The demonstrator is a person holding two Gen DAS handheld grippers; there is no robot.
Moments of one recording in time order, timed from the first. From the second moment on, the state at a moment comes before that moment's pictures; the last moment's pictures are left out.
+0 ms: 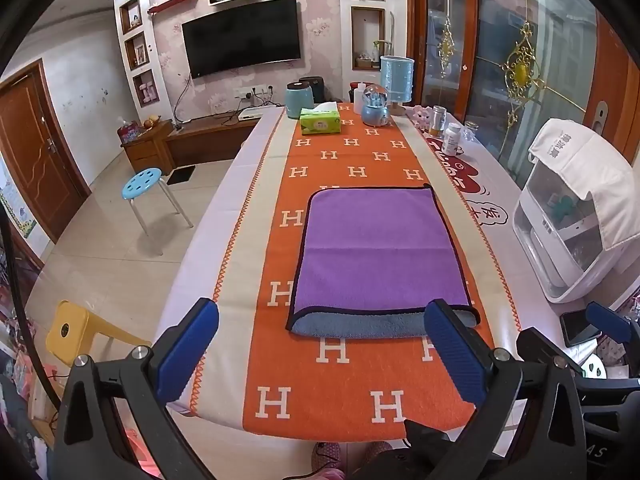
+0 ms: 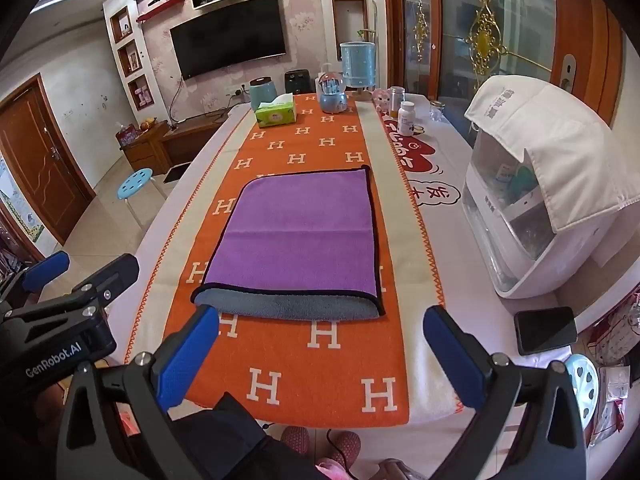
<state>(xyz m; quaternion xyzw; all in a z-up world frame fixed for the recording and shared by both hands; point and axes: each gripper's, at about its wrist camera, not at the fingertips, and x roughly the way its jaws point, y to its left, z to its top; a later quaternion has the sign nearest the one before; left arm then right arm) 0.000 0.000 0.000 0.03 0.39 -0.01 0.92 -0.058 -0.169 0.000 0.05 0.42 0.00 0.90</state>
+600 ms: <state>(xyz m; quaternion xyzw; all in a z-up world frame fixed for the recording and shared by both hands) 0.000 0.000 0.000 0.02 0.39 -0.01 0.92 -0.056 -0.165 -0.003 0.05 0.43 0.00 0.90</state>
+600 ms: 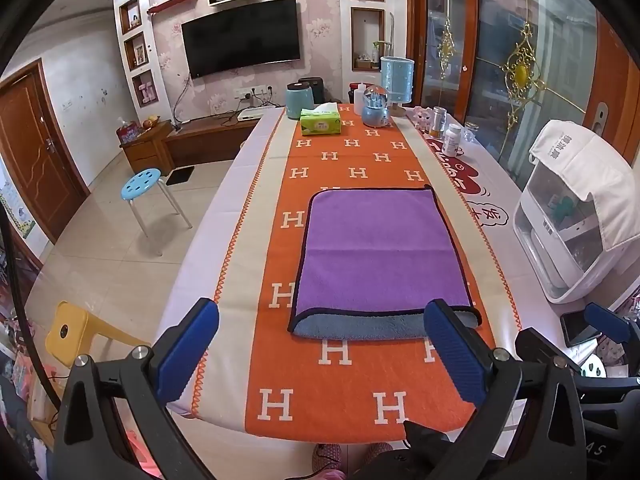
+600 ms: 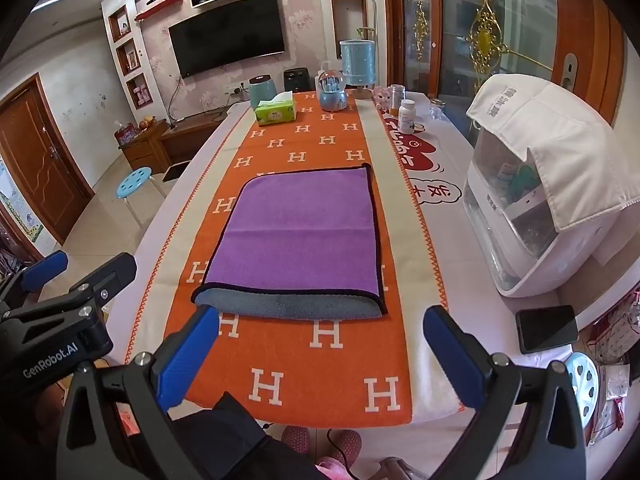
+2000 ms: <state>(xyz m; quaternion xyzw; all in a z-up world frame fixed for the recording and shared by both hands) 0.011 0.037 -0.026 0.02 0.43 -0.10 0.90 -0.095 -0.120 -0.008 0.06 0.43 -0.07 0.90</state>
